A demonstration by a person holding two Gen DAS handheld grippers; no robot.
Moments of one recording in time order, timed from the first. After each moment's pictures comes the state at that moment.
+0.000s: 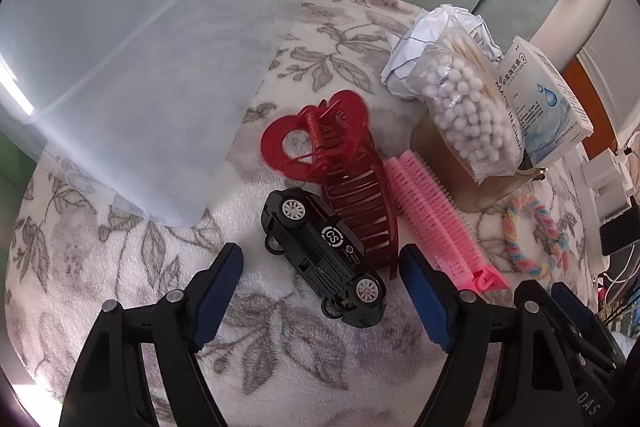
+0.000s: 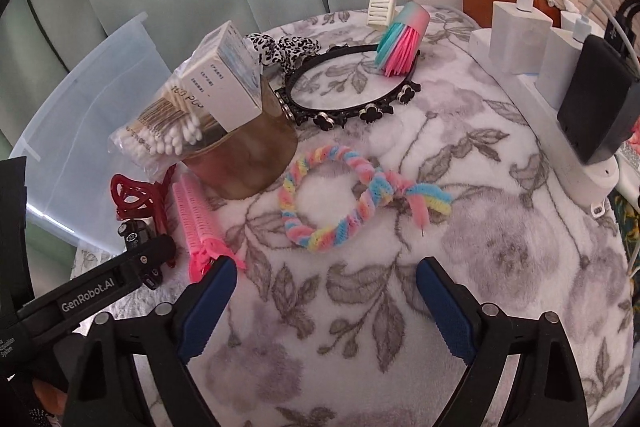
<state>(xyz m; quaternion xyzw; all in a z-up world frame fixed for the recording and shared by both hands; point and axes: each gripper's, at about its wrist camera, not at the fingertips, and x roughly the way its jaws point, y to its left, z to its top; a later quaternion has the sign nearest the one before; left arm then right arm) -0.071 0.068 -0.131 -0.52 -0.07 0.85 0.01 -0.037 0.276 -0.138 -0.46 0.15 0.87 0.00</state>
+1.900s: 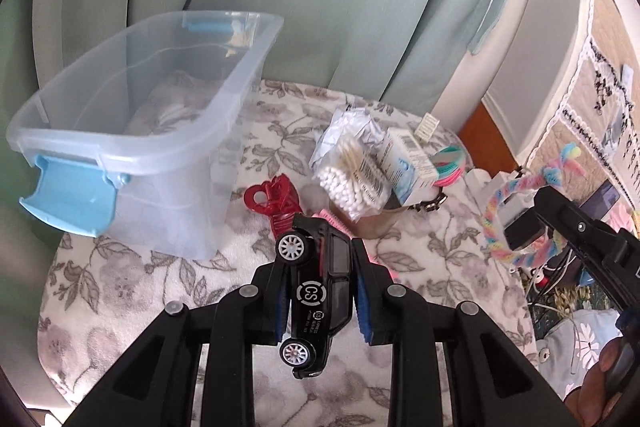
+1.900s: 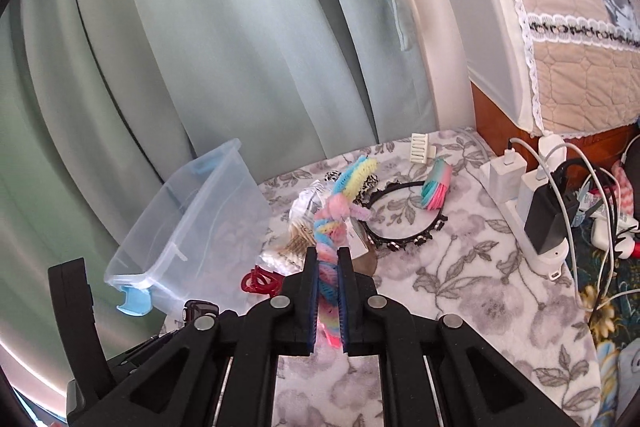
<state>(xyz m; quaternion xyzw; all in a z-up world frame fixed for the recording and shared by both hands) -0.013 0.065 -0.028 -0.41 -0.08 0.90 0.11 0.020 0.255 0.011 -0.30 0.20 0.93 -0.02</state>
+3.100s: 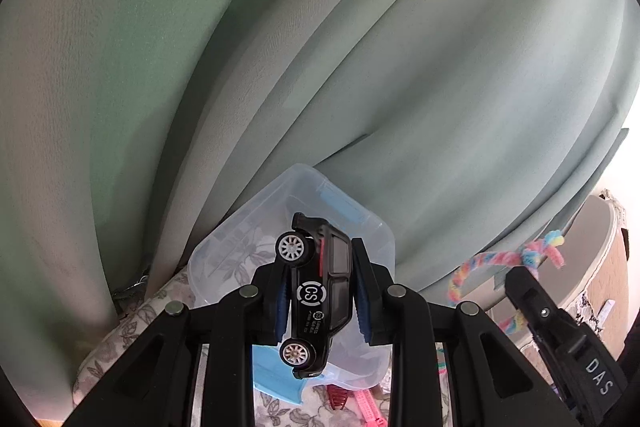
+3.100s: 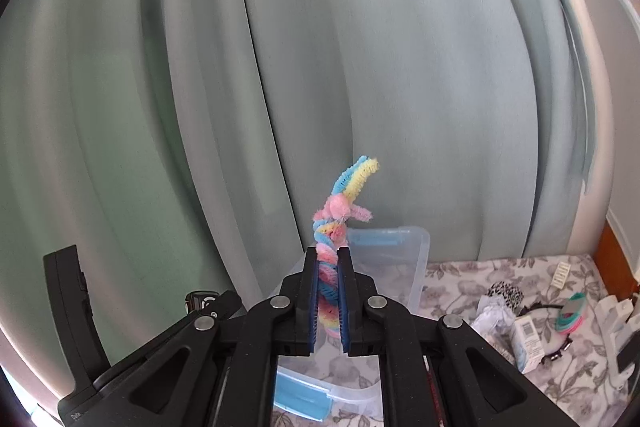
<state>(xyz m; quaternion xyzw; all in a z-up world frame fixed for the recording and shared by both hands) -0.018 -0.120 0.063 -0.23 -0.30 0.93 -0.01 -0.032 0.062 0.118 -0.19 0.10 0.96 -0.16</state>
